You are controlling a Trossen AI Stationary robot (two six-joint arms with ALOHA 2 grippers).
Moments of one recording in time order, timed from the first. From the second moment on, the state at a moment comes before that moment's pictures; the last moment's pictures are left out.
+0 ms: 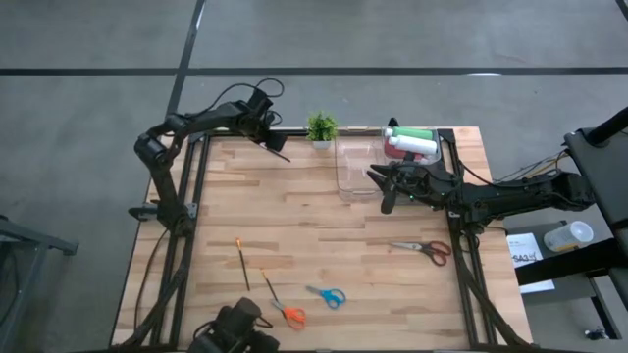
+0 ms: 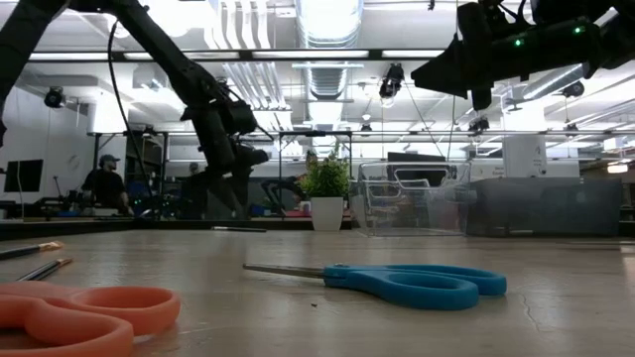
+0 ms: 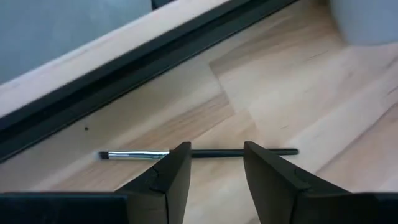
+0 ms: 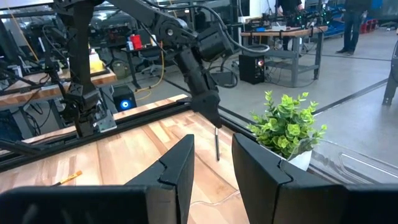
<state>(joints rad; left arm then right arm) 0.89 1.85 1.22 -0.56 0.14 -0.19 -0.09 0.95 0.34 0.58 0.39 0.18</state>
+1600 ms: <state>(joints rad) 0.34 1.84 1.07 -0.74 0.04 -0.76 -0.09 0.95 0.34 0.58 0.39 0.18</state>
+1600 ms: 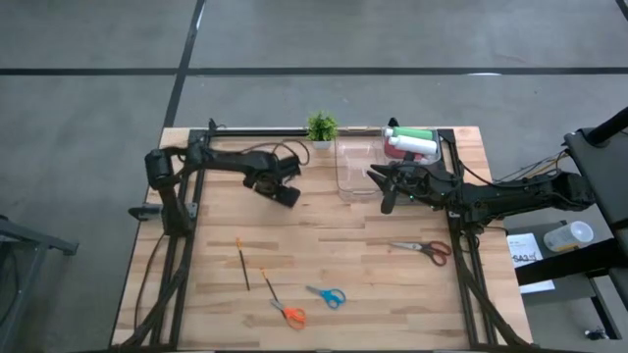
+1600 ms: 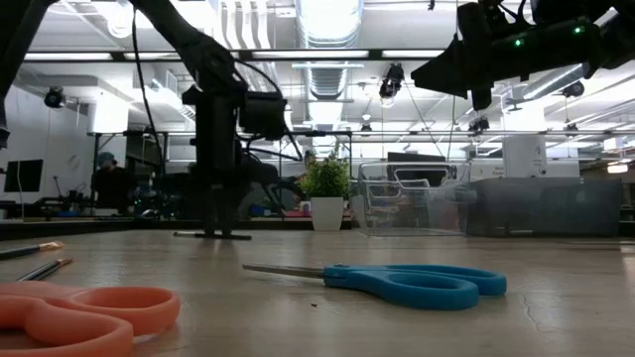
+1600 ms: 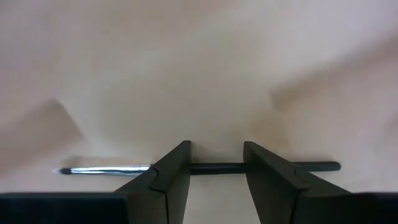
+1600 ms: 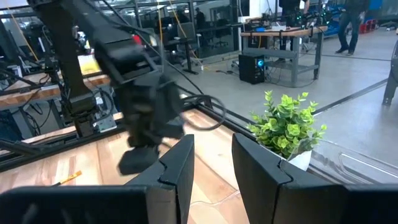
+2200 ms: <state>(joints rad) -0.08 1.82 1.06 -0.63 0.16 -1.12 -0.09 0.95 0.34 0.58 0.39 0.18</state>
